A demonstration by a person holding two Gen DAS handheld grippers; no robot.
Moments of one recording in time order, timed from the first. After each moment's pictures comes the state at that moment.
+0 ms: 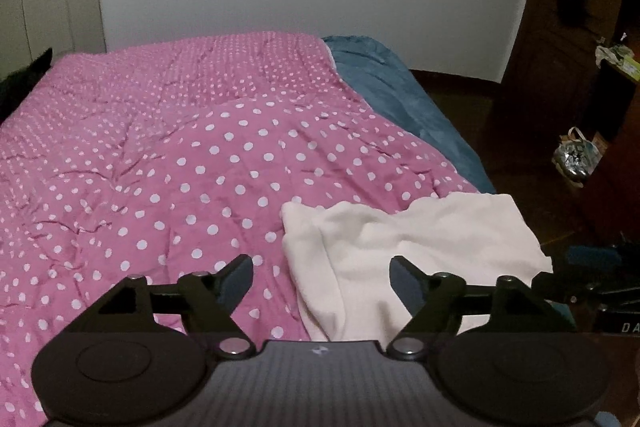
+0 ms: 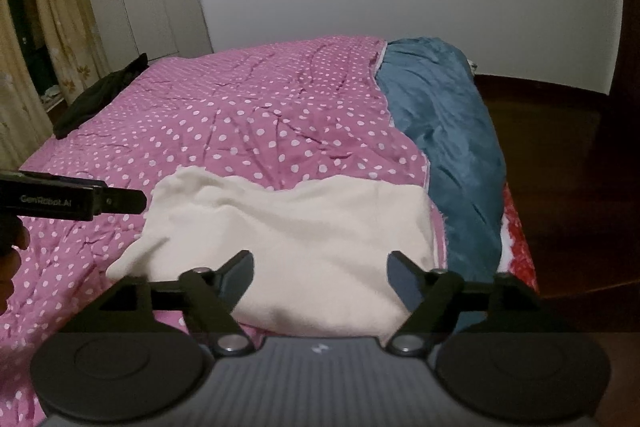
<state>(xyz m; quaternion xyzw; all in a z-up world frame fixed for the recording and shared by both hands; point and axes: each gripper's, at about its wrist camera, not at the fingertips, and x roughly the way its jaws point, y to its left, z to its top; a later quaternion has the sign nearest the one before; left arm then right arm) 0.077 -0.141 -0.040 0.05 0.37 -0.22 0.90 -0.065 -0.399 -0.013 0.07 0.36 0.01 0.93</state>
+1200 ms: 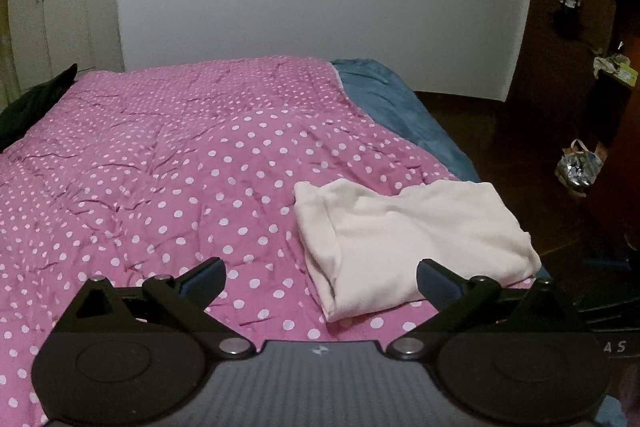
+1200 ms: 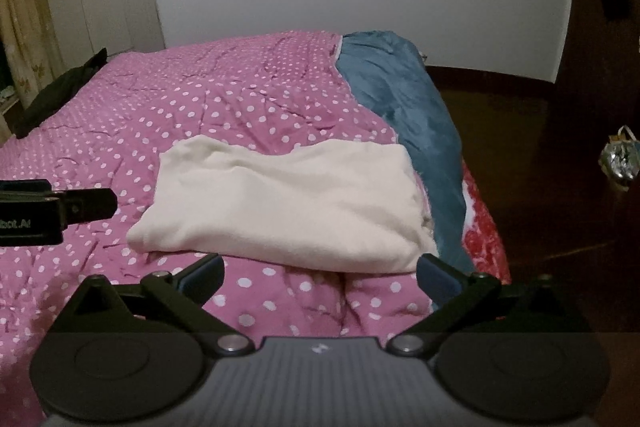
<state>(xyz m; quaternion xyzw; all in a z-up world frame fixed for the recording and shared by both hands) 0.008 -0.115 -0.031 0.04 0.34 -0.20 0.92 -0.111 -0.342 -0.008 0.07 0.37 -0.08 0.92</state>
